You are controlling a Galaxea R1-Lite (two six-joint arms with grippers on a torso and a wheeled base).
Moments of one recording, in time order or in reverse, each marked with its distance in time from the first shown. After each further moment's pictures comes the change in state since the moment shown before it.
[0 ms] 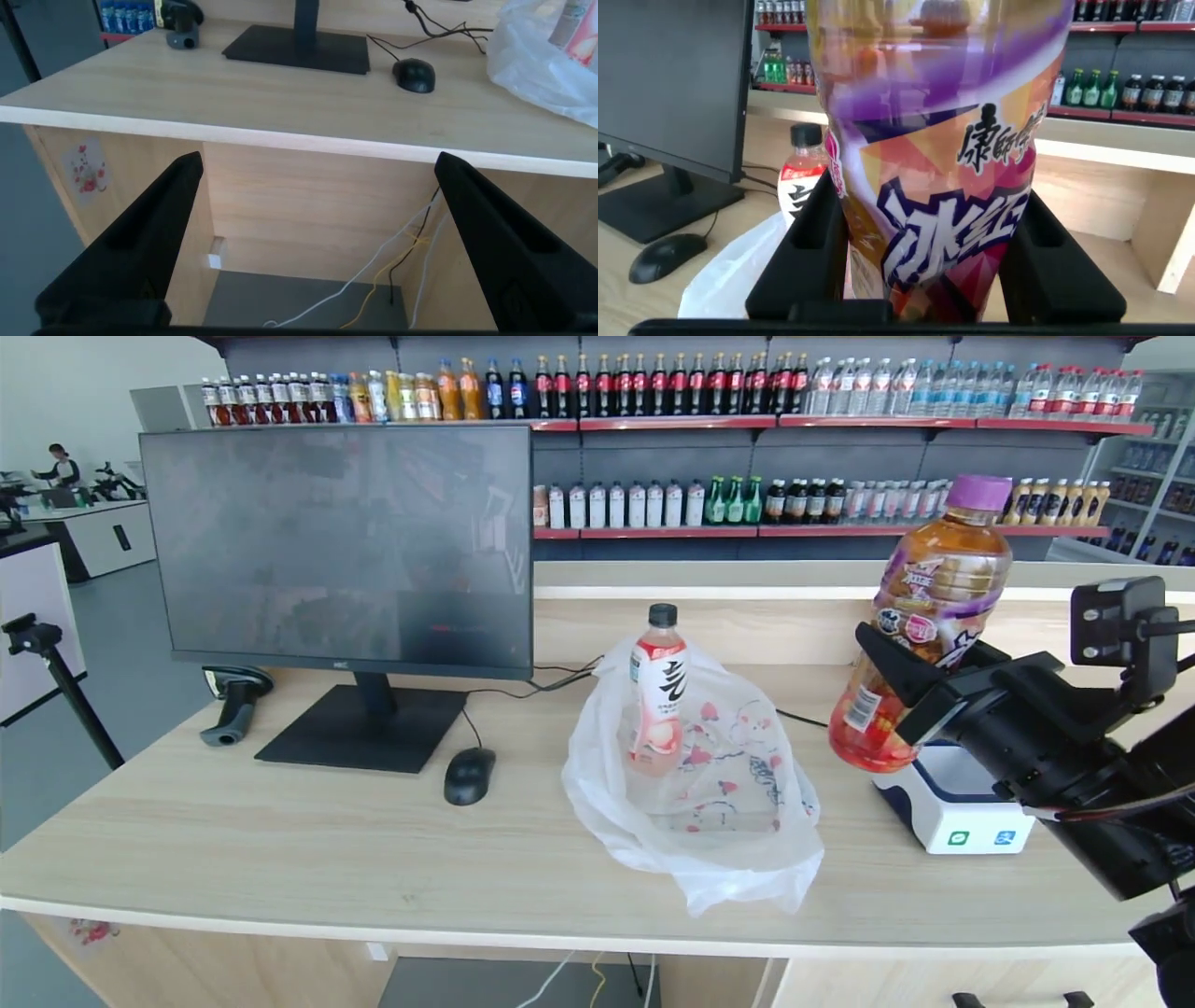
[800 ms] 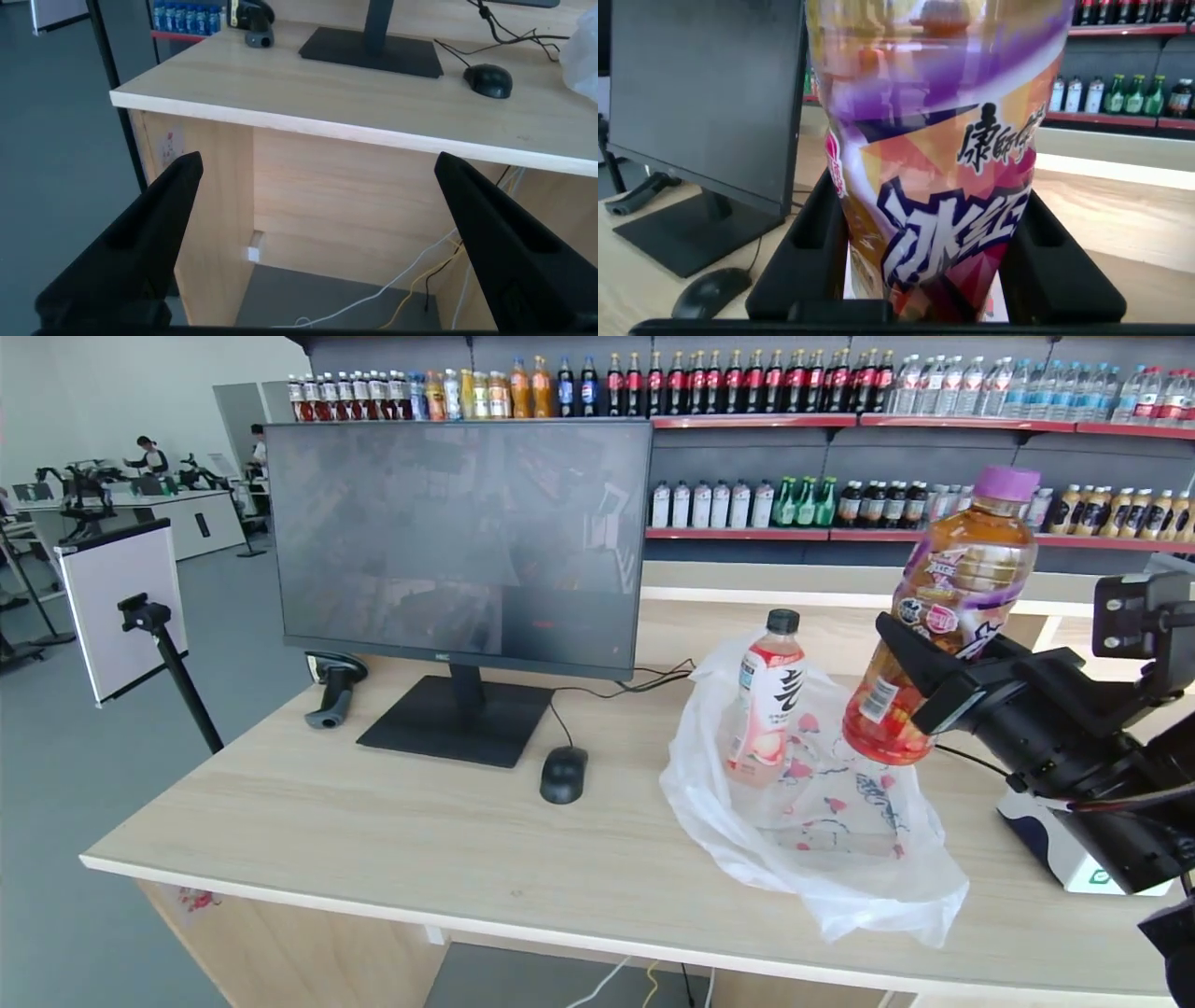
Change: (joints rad) left arm -0.002 0.000 0.000 0.000 0.000 0.001; right arm -0.032 -0.007 0.000 -0.008 -0.018 0.017
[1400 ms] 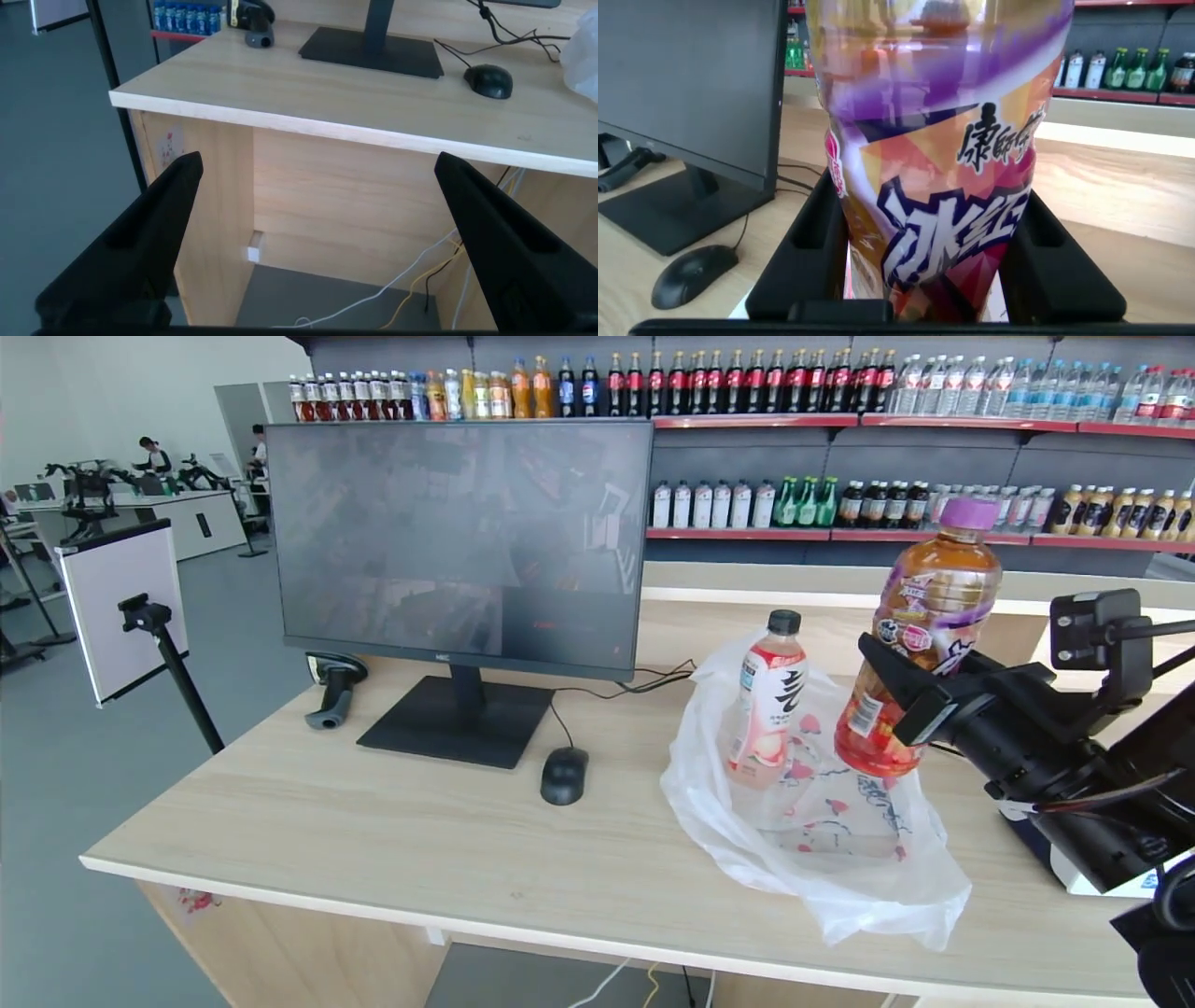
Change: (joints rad) left arm 0.000 0.000 0.000 0.000 0.000 -0.002; right arm -0.016 0.056 -0.004 0.008 0.001 -0.002
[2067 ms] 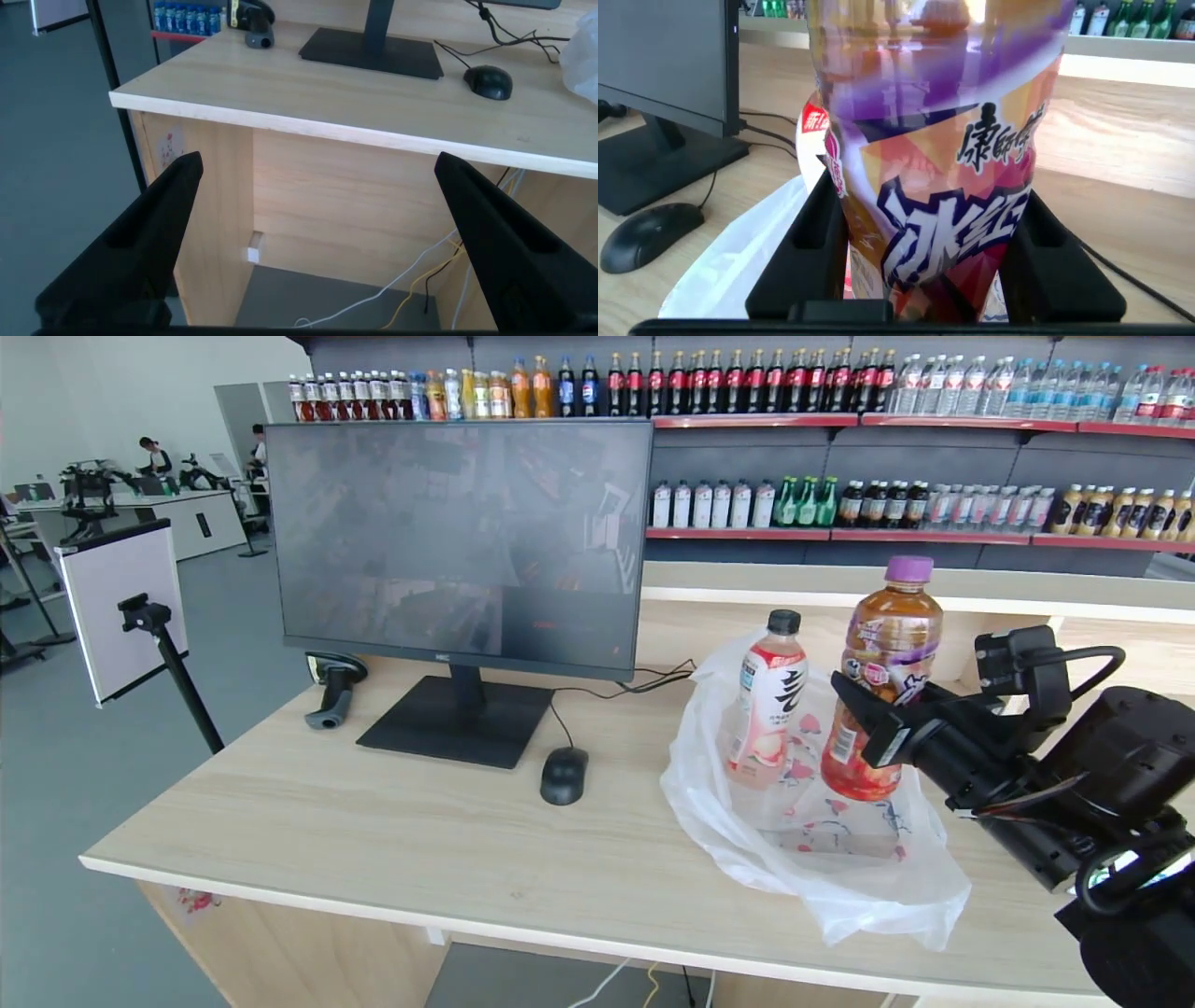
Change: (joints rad) left arm 0.000 0.000 0.000 -0.002 0.000 -0.001; right arm -0.028 0.129 -0.011 0.000 0.006 -0.005
